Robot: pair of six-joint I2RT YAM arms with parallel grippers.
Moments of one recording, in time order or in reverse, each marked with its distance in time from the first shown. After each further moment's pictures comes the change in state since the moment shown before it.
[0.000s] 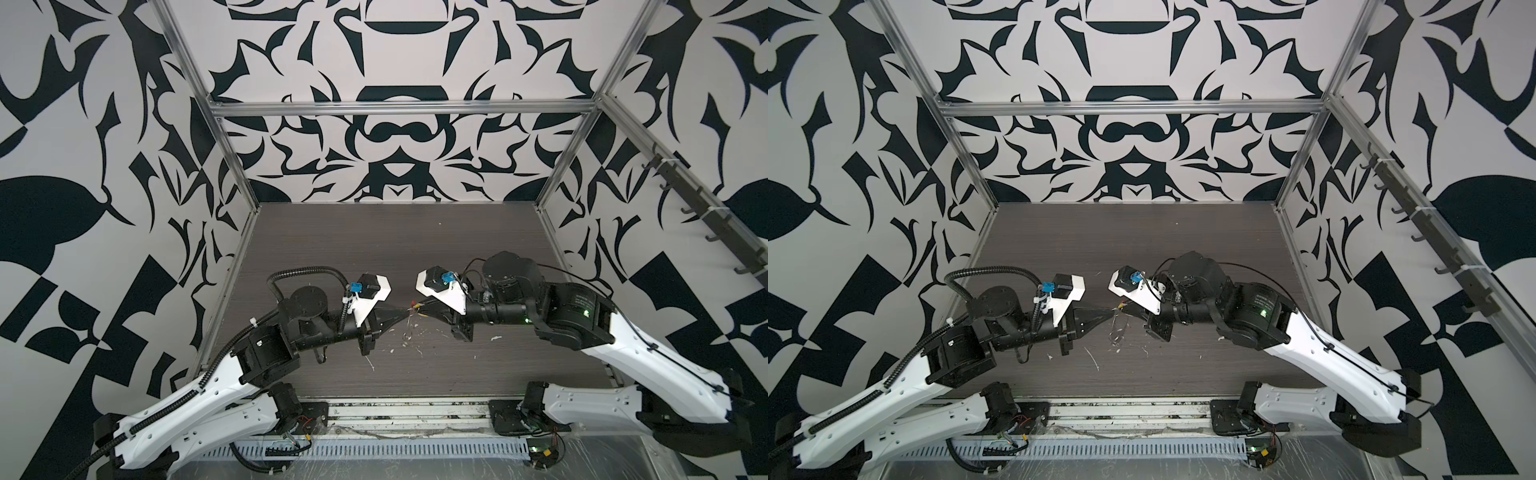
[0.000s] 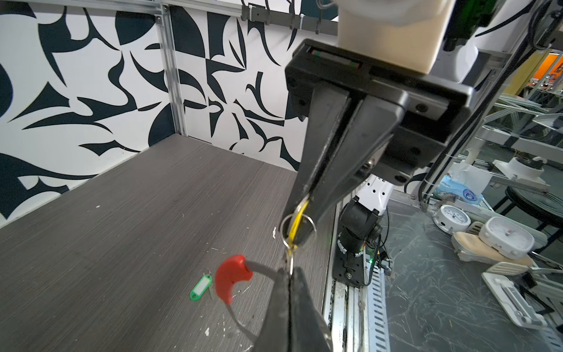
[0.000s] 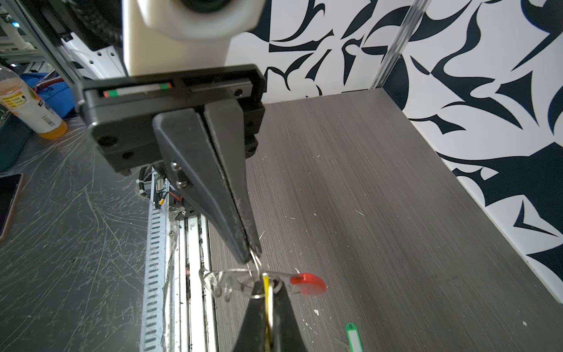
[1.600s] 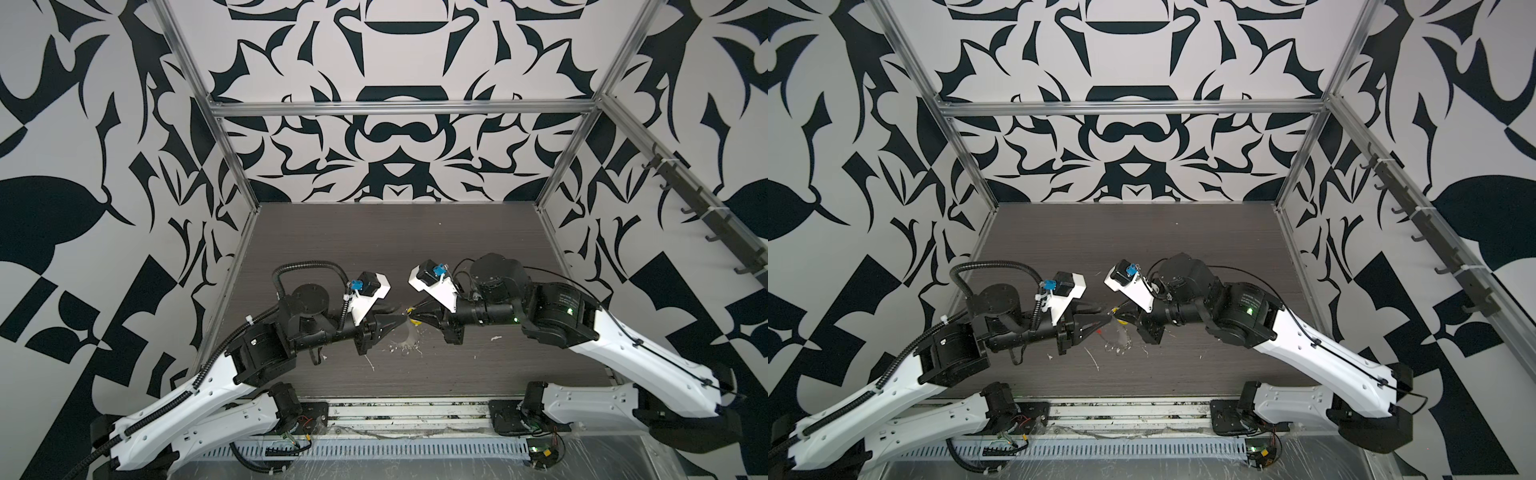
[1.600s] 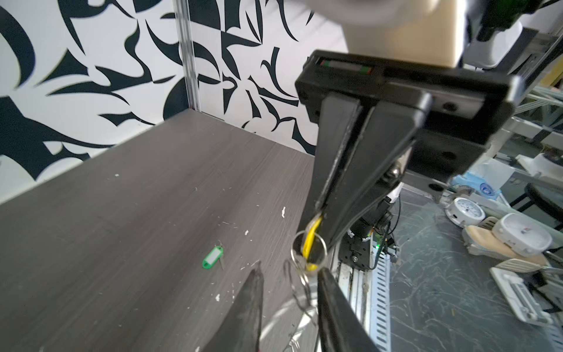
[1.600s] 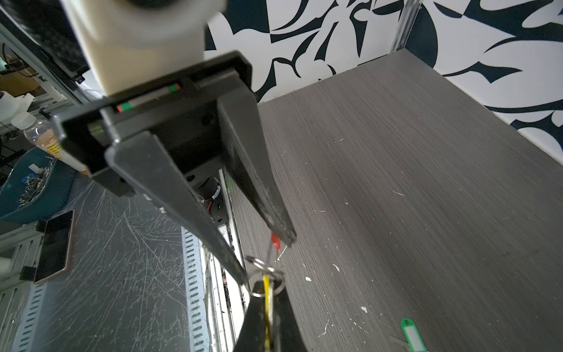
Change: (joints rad) left arm 0.003 -0.014 0.058 -0.140 -0.088 -0.014; right arm 0.023 0.024 -0.051 0.050 -0.030 0.233
